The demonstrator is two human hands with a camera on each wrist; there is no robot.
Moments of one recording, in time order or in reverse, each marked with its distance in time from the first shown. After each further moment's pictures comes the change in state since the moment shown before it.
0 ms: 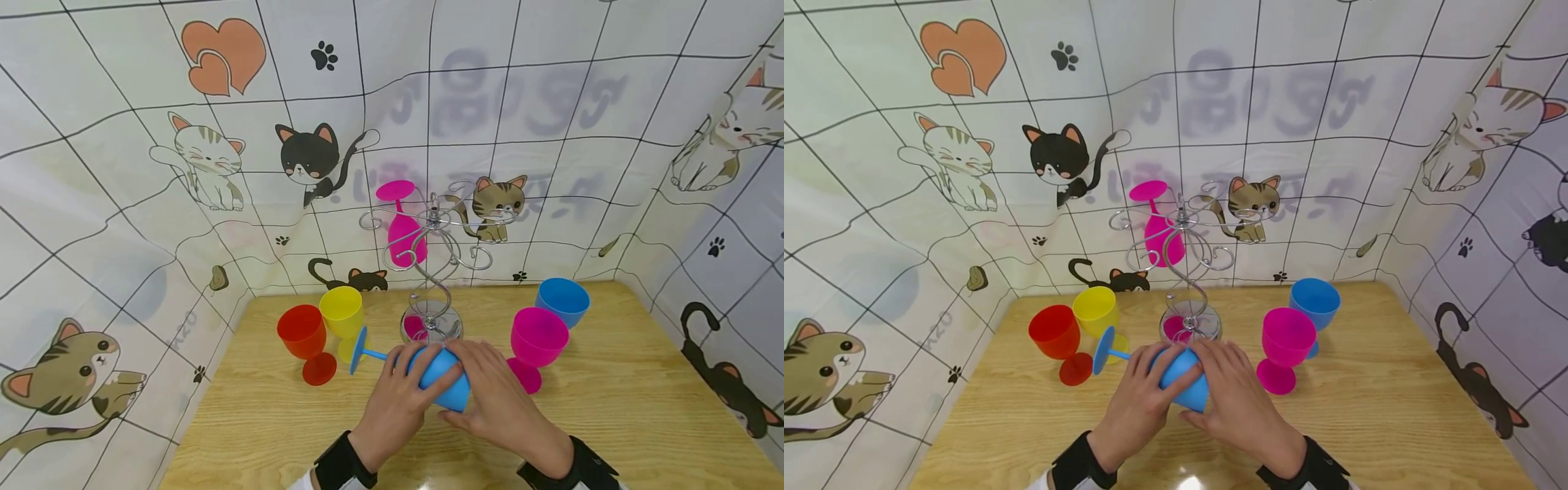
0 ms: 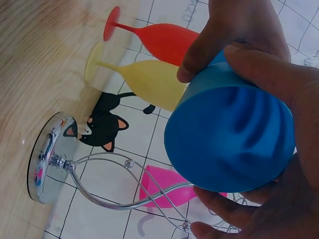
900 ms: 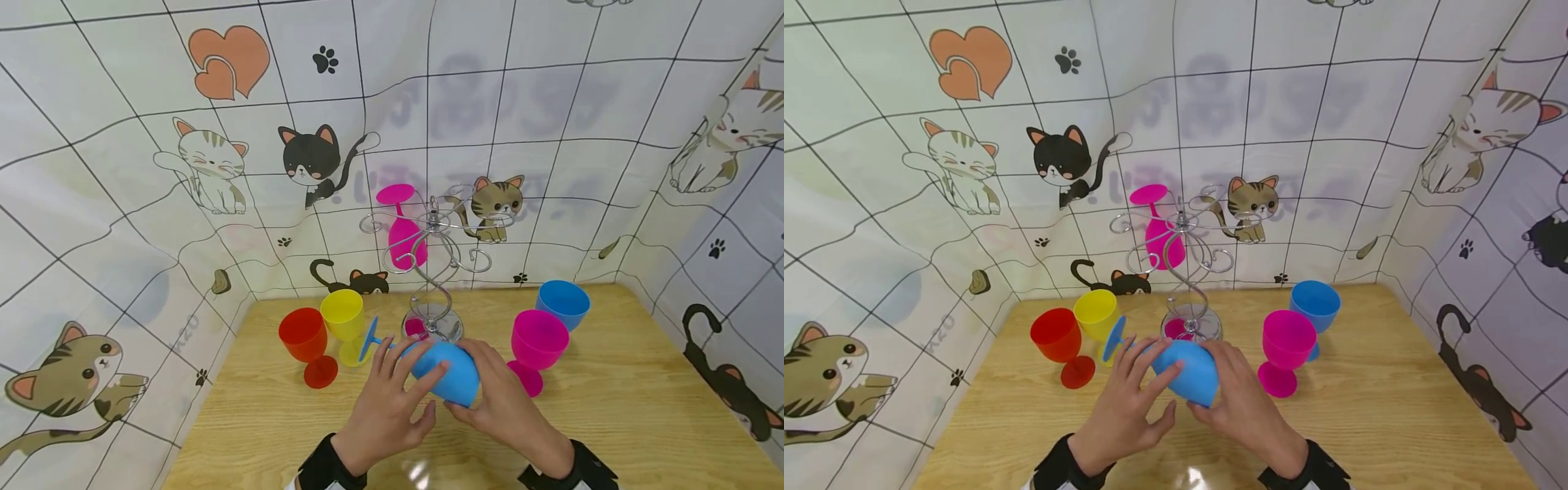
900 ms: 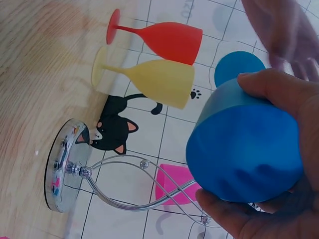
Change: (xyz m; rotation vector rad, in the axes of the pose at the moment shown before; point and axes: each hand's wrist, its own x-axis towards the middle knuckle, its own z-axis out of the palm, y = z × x) left_hand 0.000 -0.011 -0.023 -0.104 0.210 0.051; right_hand -0.005 0.010 0.011 0.144 0.124 0.073
